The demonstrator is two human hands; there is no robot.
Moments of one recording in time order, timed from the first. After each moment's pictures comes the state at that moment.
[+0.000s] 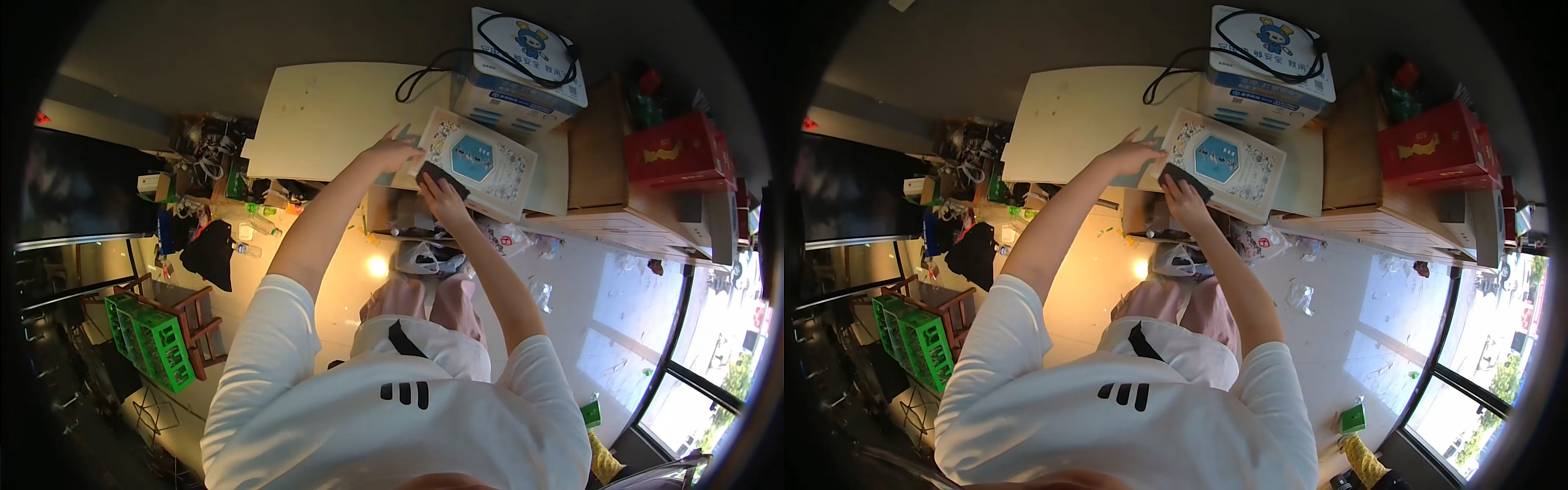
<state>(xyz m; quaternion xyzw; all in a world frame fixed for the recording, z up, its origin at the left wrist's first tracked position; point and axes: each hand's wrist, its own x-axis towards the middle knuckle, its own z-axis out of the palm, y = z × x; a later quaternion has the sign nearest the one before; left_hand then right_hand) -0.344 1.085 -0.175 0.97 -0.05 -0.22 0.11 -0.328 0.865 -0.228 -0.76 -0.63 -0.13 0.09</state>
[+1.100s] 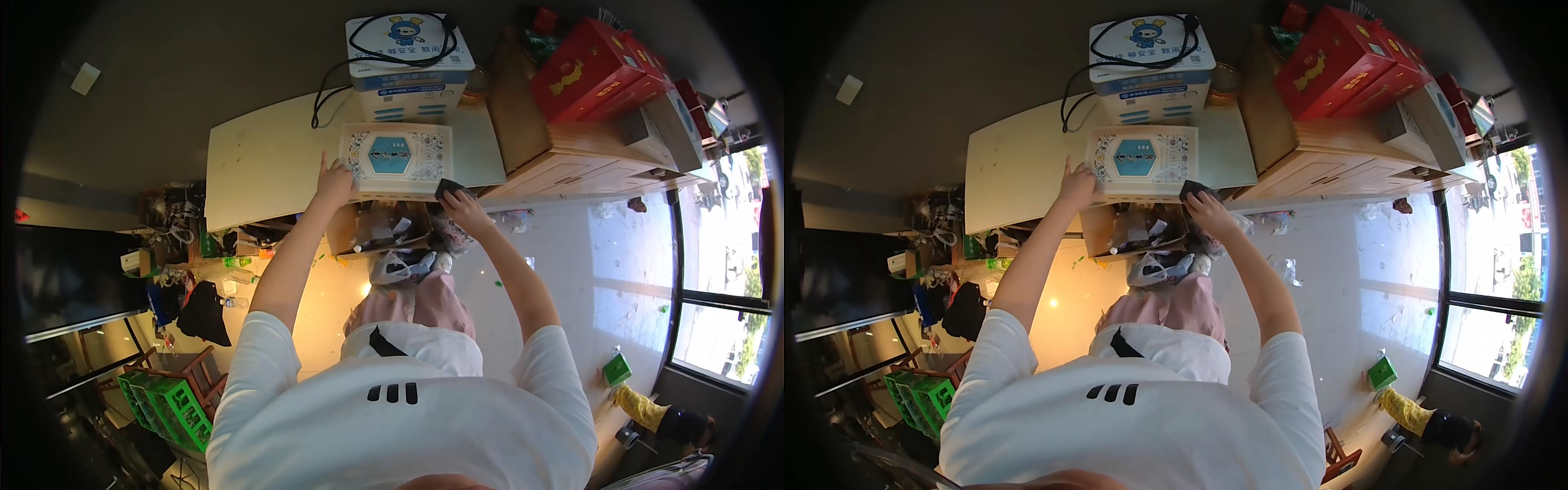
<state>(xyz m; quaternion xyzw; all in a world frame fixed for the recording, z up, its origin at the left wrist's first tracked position) -0.343 1.002 -0.153 0.98 0.02 -0.21 -0.06 -0.272 0.668 -0.195 -0.79 -0.59 -0.14 0.04</state>
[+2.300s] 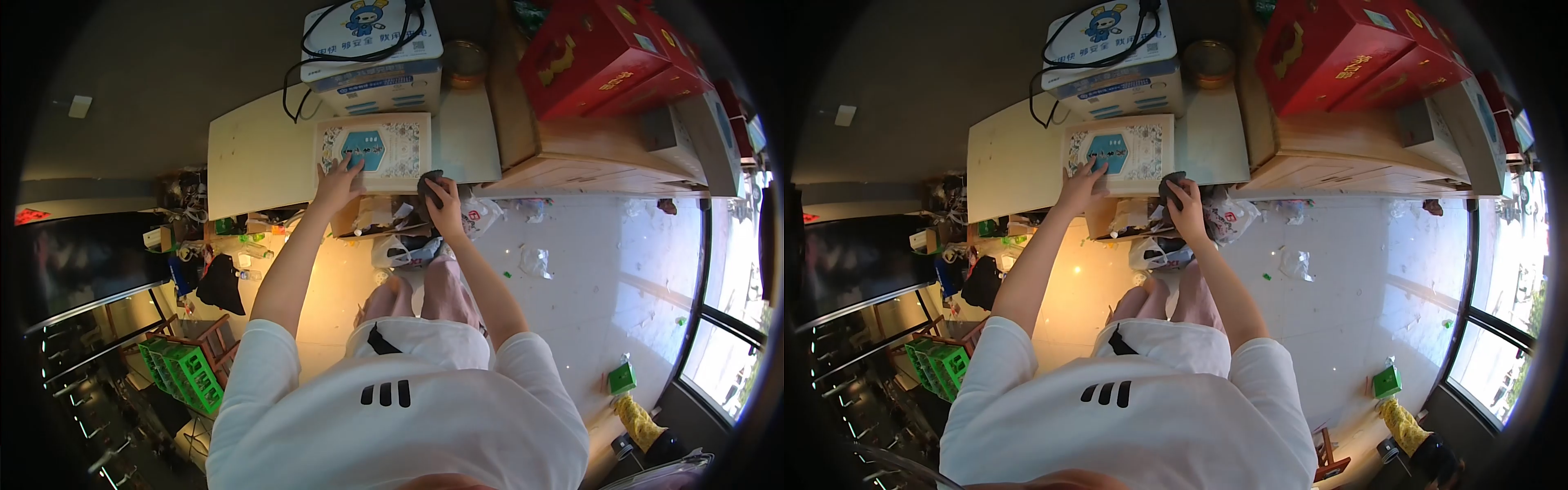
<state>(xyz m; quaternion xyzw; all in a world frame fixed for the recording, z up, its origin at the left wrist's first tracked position) -0.314 0.933 -0.182 0.98 0.09 -0.17 0.04 -0.253 0.668 -0.227 -0.80 -0.25 0.01 0.55</state>
